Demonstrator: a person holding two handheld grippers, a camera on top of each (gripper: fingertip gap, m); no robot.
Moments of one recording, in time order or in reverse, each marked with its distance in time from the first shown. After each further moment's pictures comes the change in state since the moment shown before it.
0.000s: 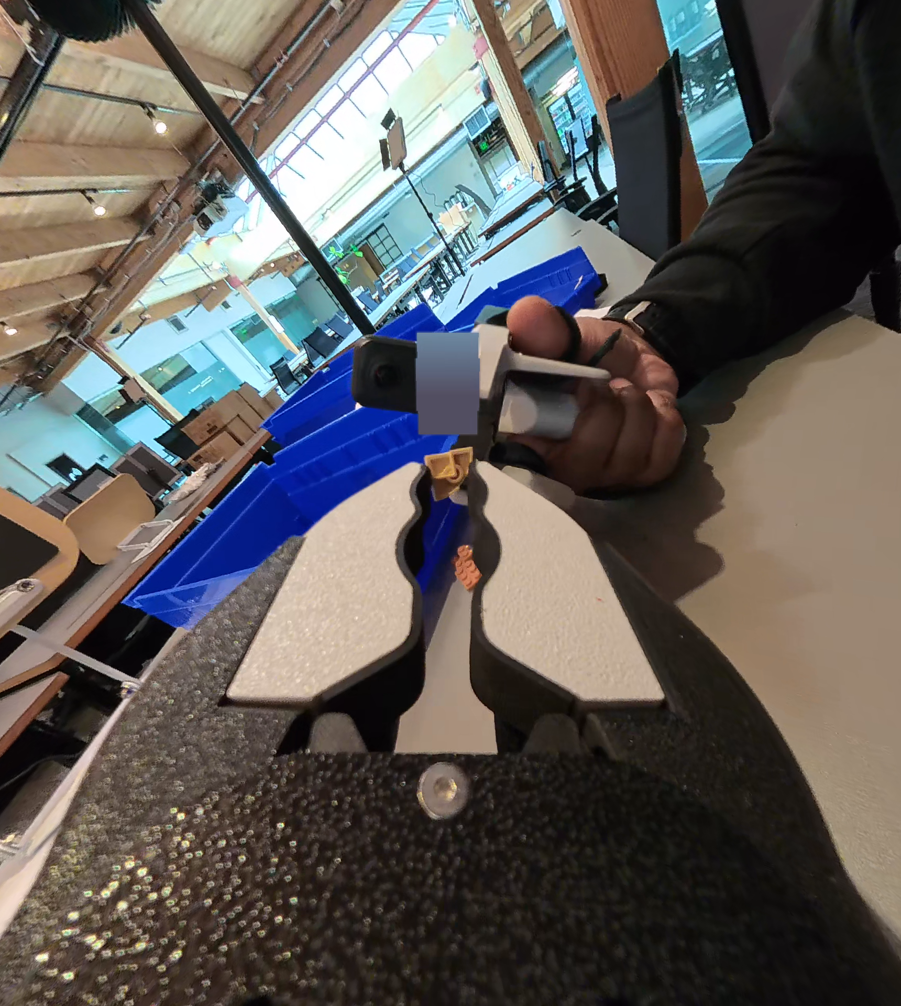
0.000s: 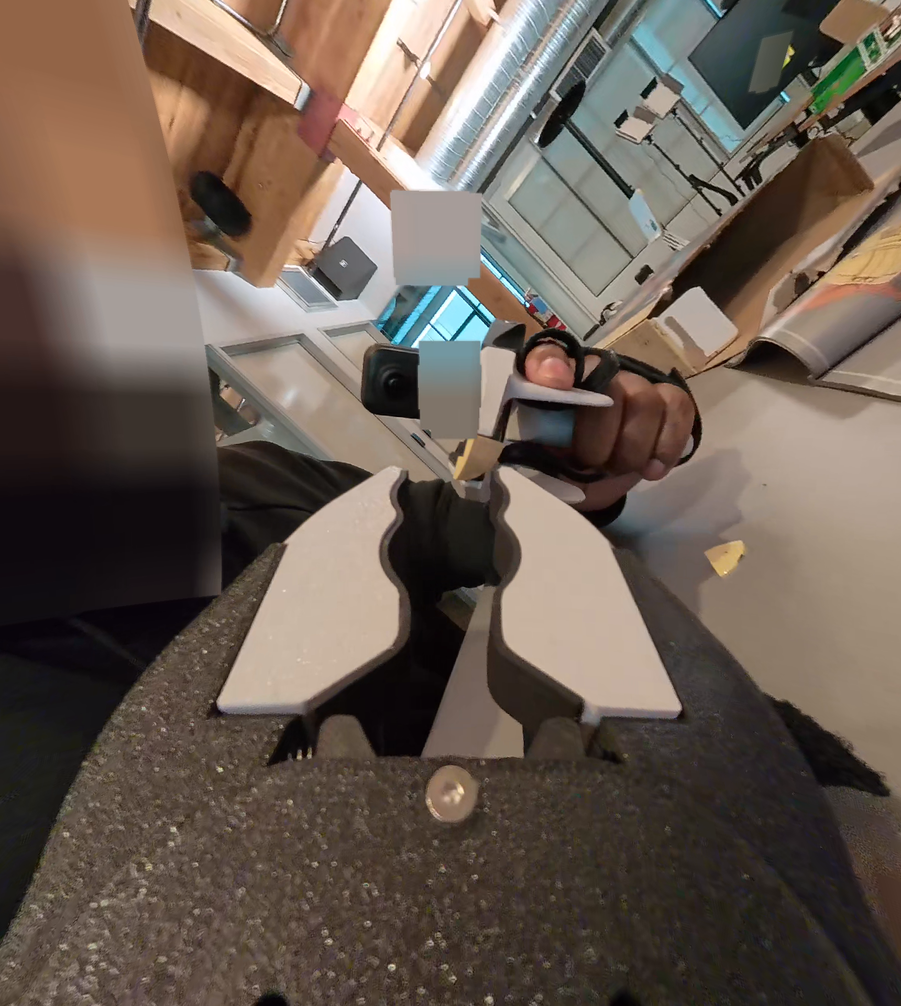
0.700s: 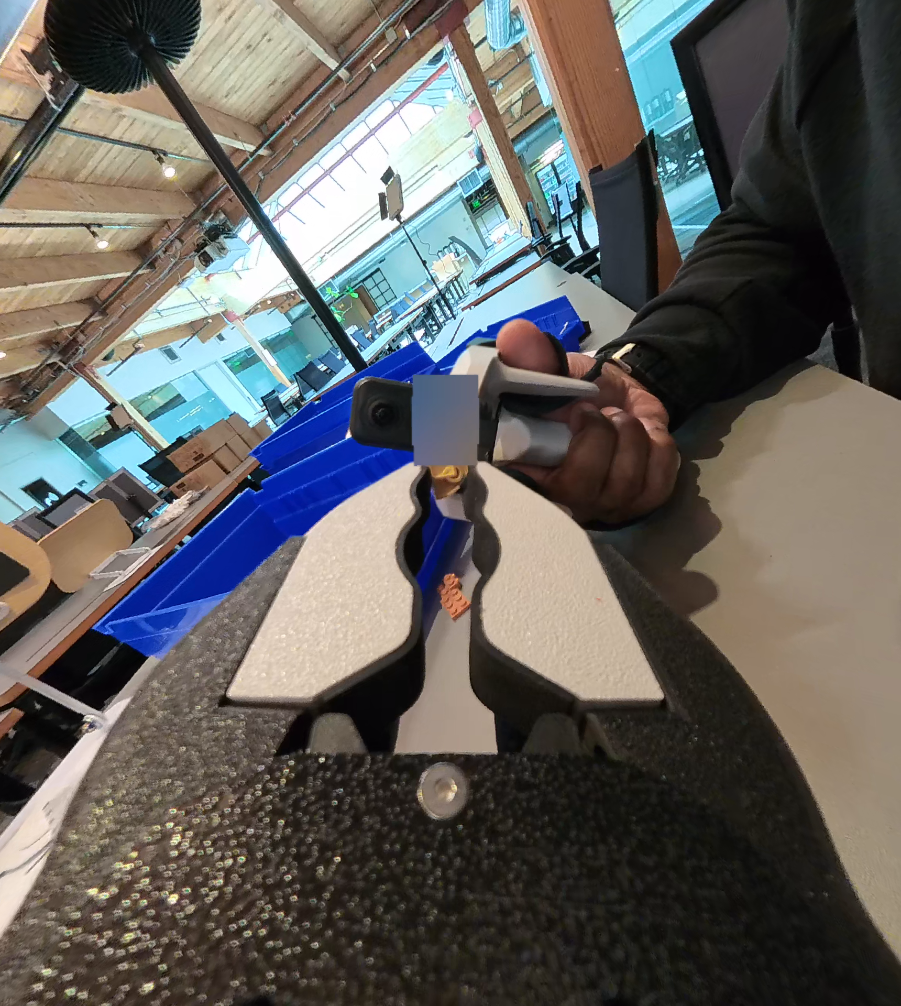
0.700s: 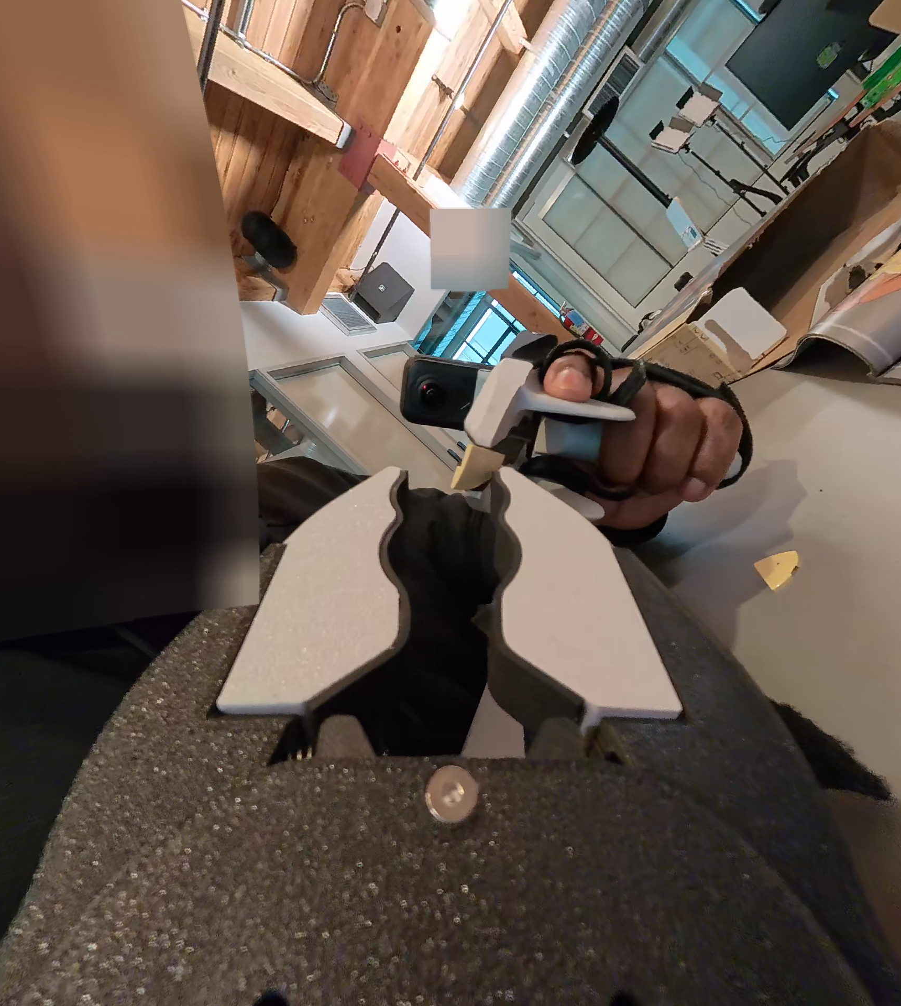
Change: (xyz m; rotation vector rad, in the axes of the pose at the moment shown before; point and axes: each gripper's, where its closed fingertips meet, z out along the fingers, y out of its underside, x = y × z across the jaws) left arm 0.004 -0.009 0.000 0.084 0.014 -0.039; right arm -0.009 -0.001 0.003 0.038 -0.071 0.055
